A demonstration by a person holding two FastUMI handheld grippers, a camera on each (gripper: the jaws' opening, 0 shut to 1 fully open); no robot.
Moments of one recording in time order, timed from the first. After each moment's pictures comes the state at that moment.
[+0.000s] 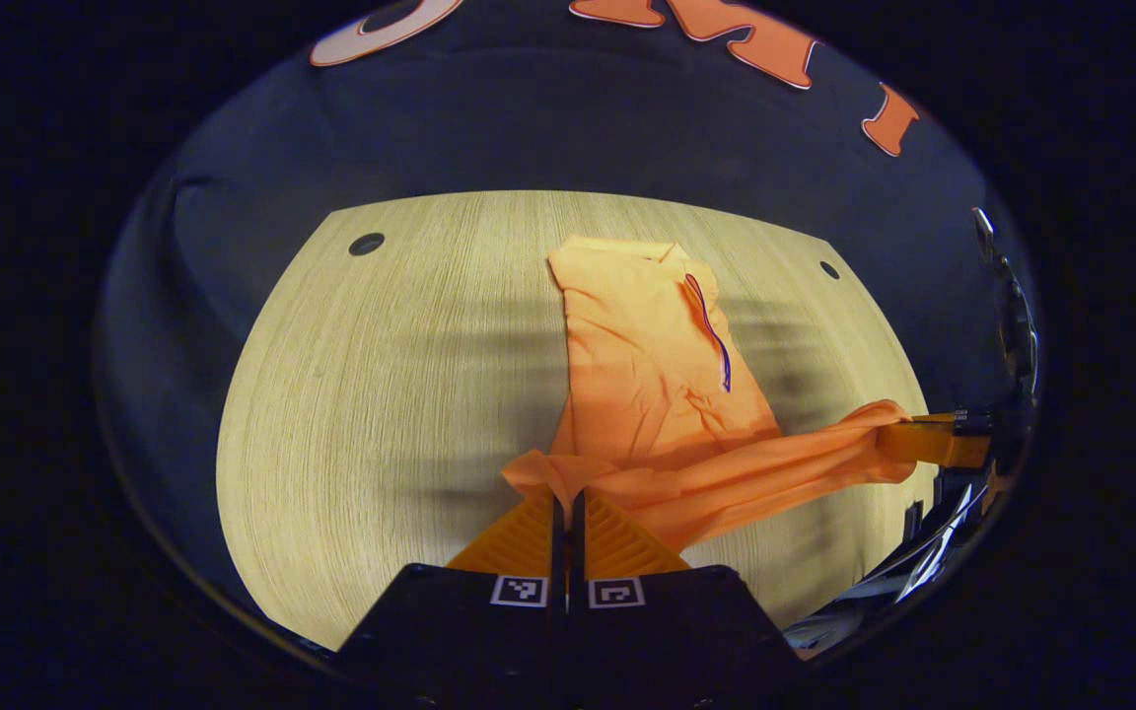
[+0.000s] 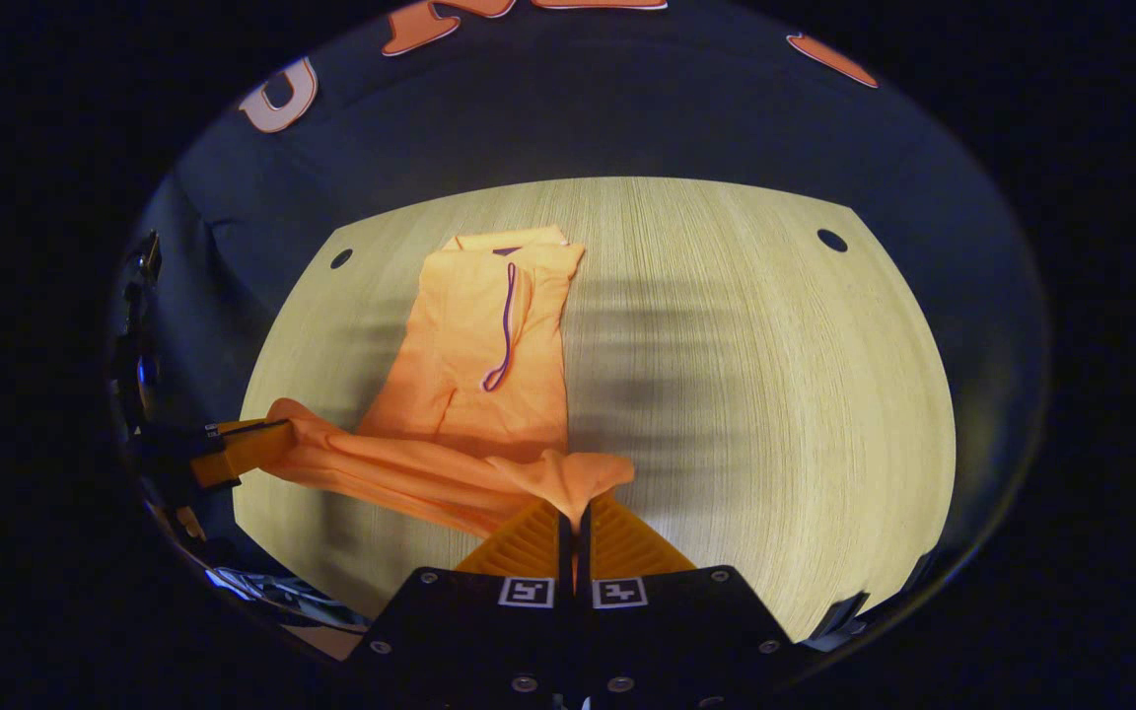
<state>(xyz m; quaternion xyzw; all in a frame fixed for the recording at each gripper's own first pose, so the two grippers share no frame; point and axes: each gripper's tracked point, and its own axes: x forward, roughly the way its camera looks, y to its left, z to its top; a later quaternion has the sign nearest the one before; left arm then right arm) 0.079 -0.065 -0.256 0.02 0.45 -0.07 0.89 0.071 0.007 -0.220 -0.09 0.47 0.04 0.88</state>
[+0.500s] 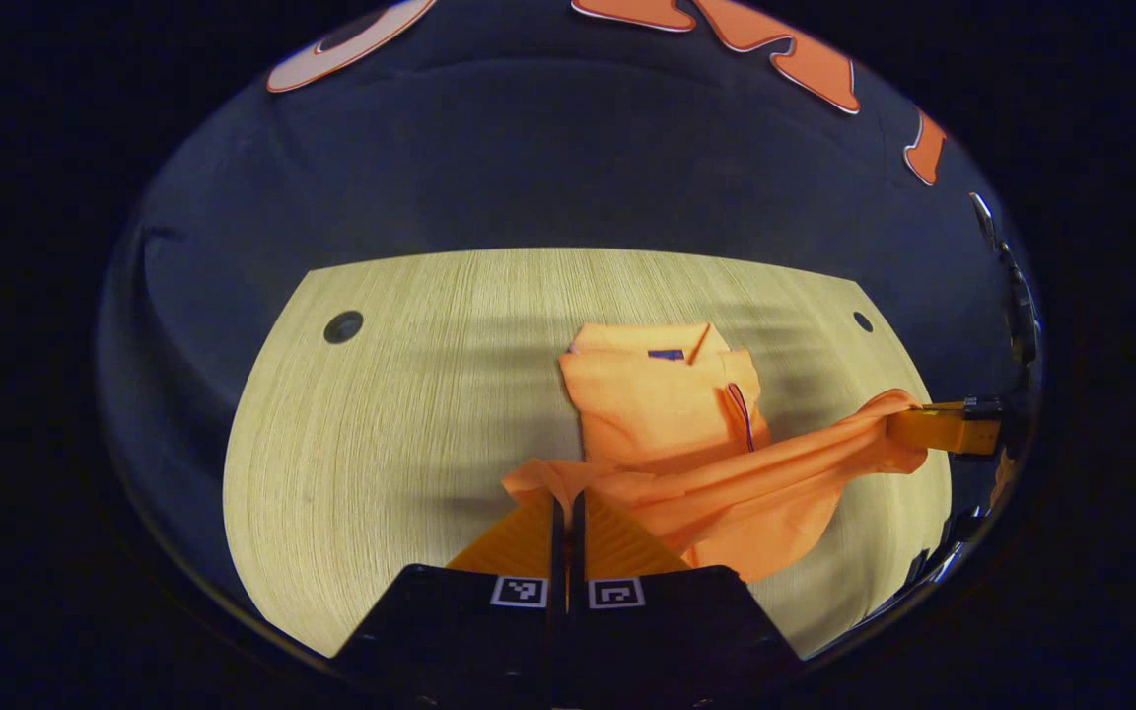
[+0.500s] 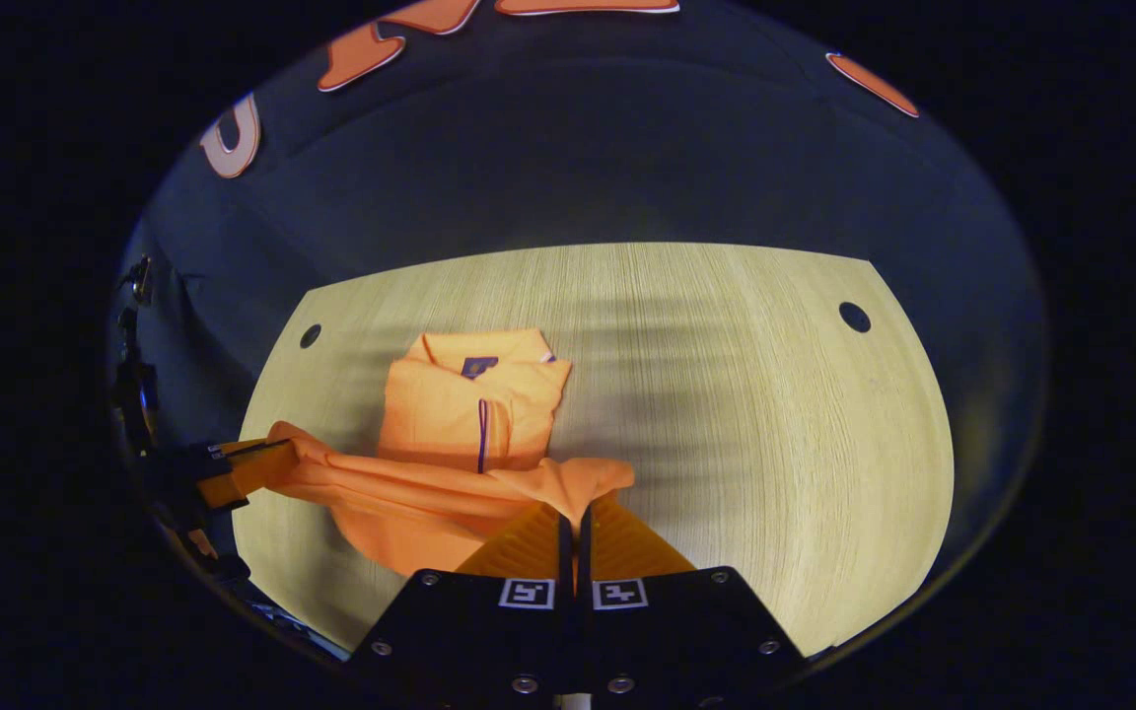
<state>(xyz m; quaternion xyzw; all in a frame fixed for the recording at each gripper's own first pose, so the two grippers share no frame) 0.221 -0.063 -0.230 0.03 0.41 -0.06 0.91 0.199 0.017 -0.188 -0.08 0.42 0.03 0.90</state>
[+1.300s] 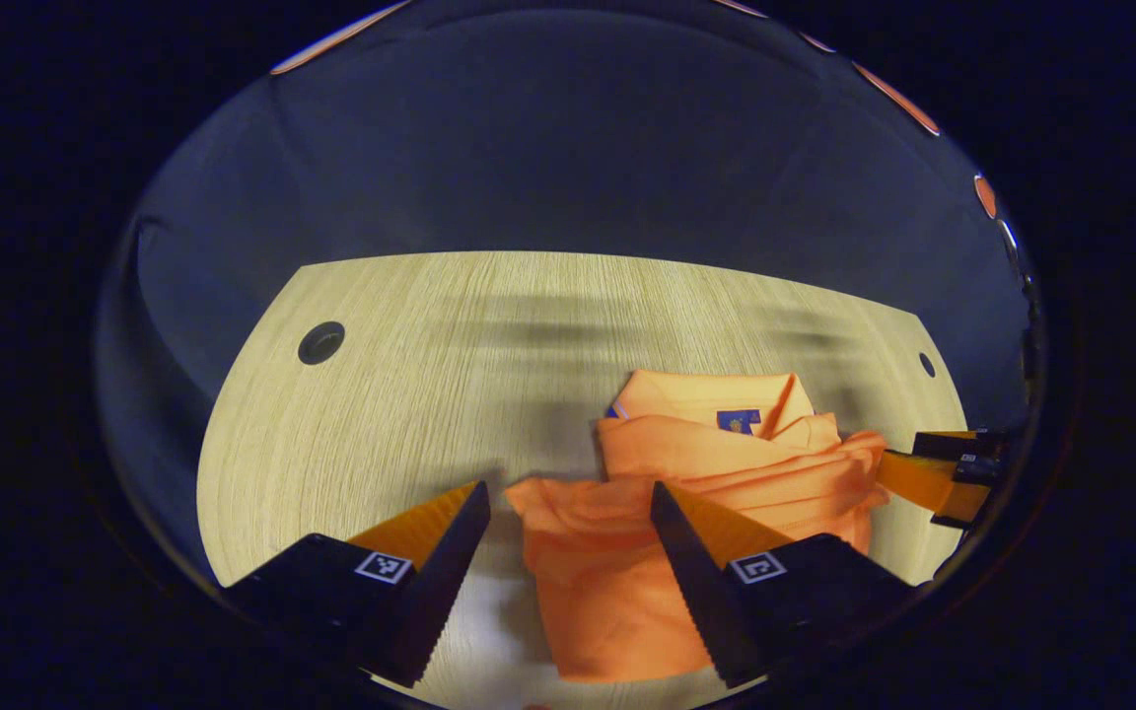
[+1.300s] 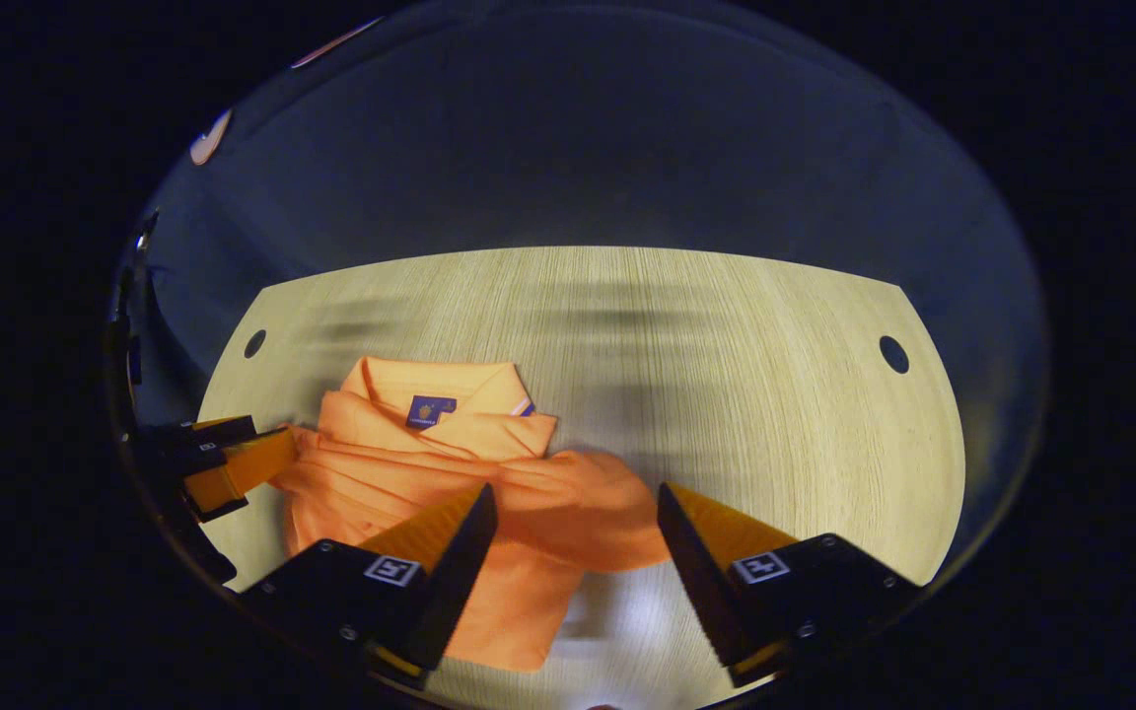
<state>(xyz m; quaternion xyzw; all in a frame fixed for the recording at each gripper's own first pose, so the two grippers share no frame) 0.295 -0.050 -0.276 0.01 0.40 0.00 0.92 0.274 0.017 -0.236 -0.10 0.41 0.01 0.91</state>
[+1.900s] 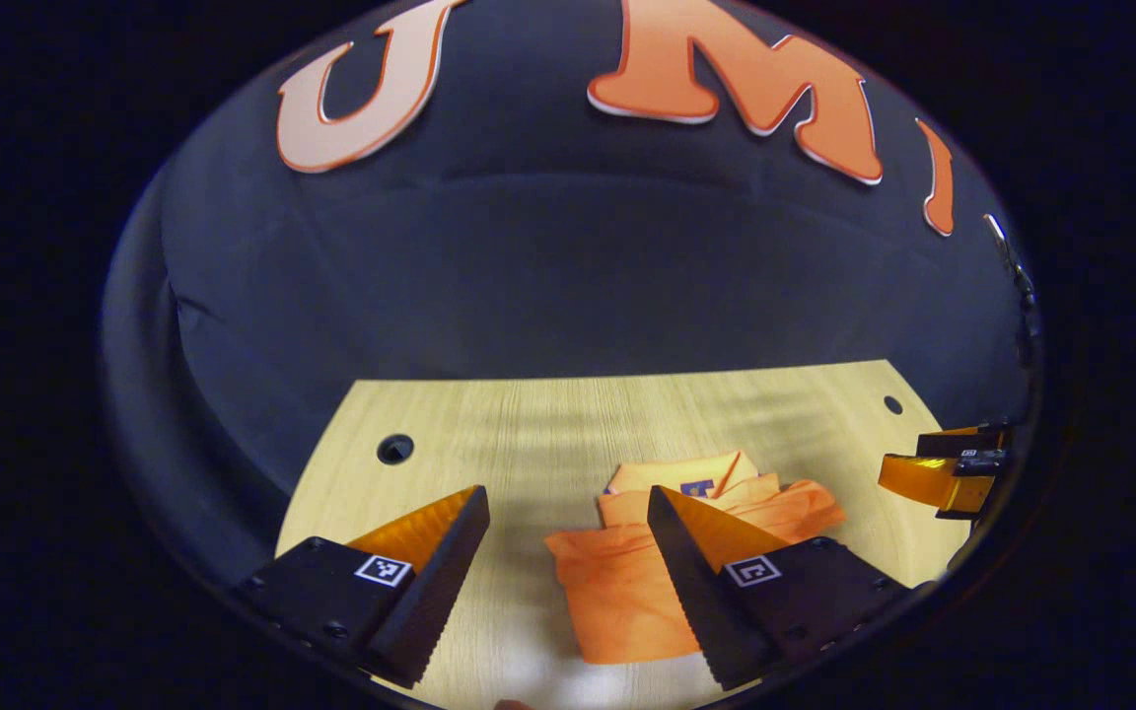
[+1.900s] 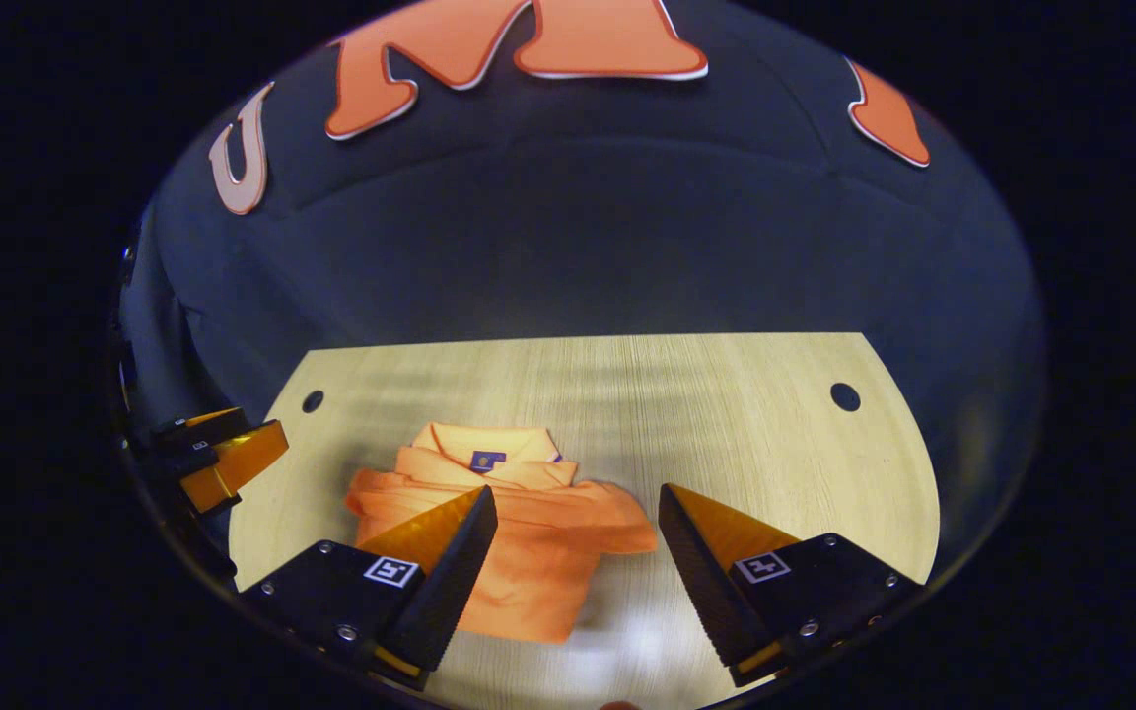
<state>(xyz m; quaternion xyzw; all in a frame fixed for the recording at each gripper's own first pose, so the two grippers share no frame) 0.255 -0.056 -0.110 0.05 0.25 -0.02 0.97 0.223 0.044 -0.123 -0.08 0.31 0.04 0.95</state>
